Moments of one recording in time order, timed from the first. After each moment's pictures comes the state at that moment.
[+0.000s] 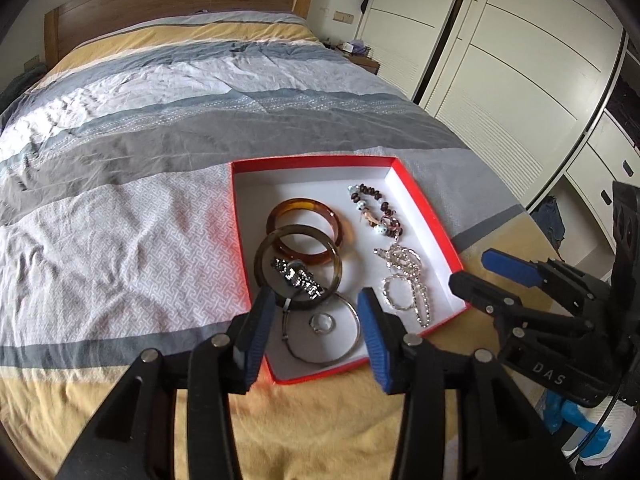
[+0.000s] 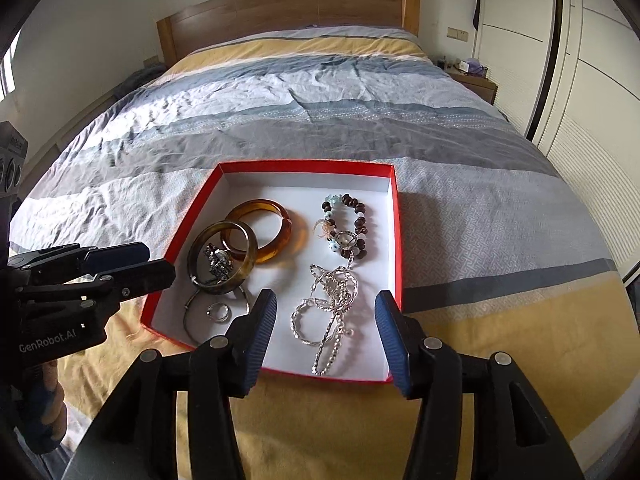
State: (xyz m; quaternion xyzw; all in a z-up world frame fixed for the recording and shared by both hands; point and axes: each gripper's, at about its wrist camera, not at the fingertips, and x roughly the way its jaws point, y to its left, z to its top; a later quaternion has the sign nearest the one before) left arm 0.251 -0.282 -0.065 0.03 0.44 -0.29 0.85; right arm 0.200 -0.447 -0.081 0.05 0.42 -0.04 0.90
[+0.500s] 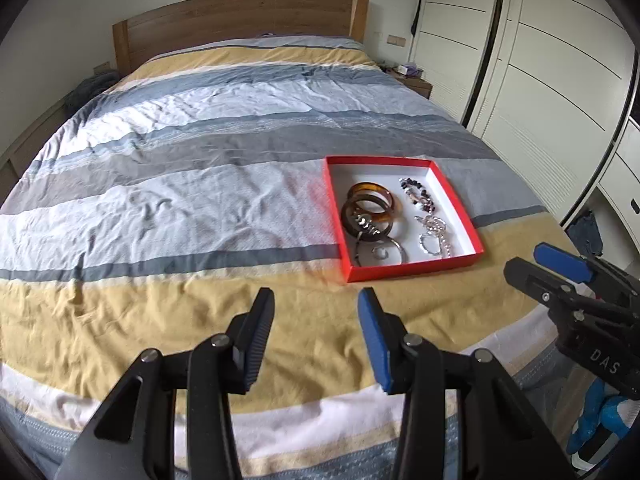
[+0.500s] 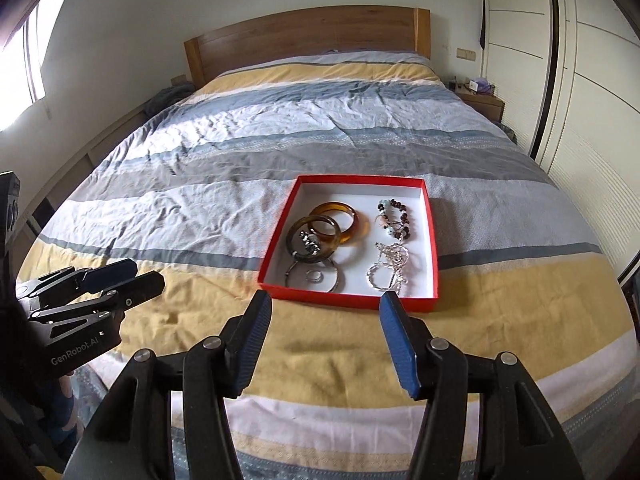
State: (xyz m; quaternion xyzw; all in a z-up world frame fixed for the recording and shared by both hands) left arm 0.135 -0.189 -0.003 0.04 0.42 -0.17 0.89; right arm 0.096 -0.378 -0.012 0.06 0.38 -0.01 0.92
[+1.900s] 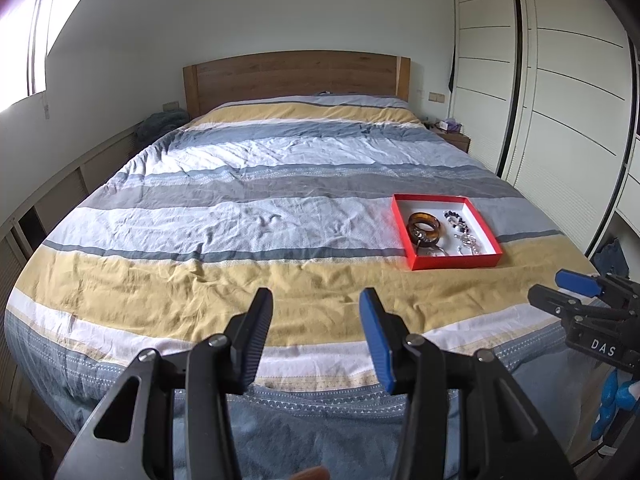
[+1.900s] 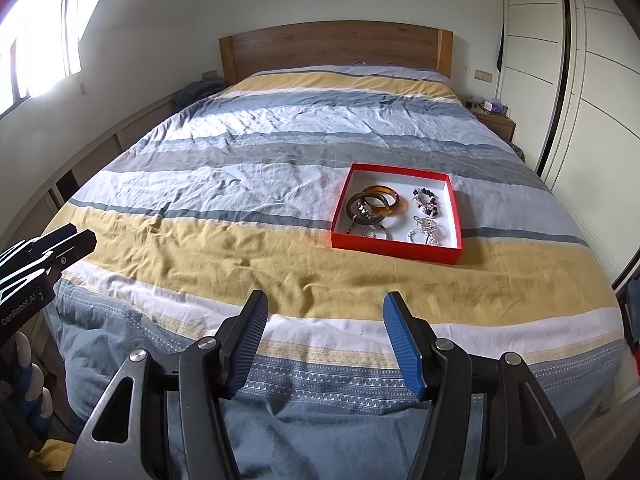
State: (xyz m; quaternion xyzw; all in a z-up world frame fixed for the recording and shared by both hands) left arm 0.000 -0.071 0.042 0.04 0.31 -0.10 0.94; right arm -0.009 -0.302 0.008 0.03 0.37 0.01 0.93
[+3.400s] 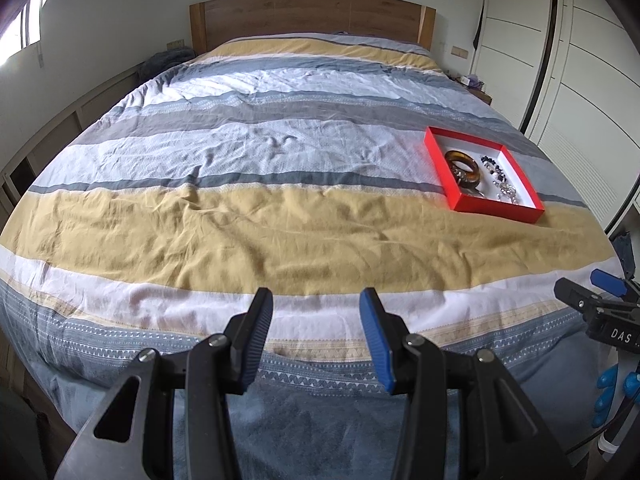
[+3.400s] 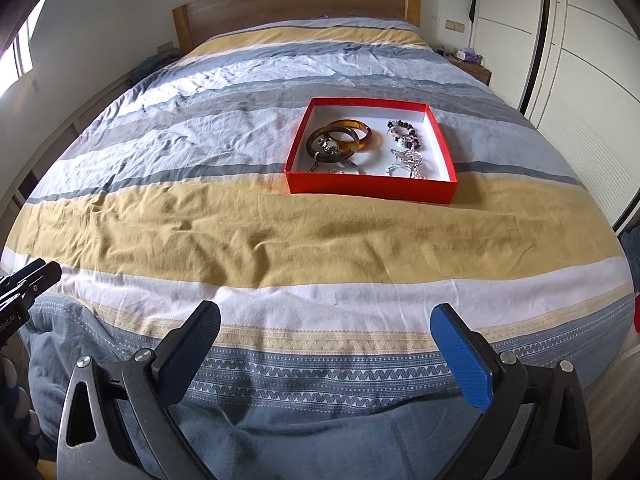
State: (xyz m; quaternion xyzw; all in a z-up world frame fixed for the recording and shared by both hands) left arm 0.048 -0.049 -0.041 0.02 0.42 -0.08 0.91; right arm 0.033 -0.318 -0.071 0.05 0.44 -0.05 0.89
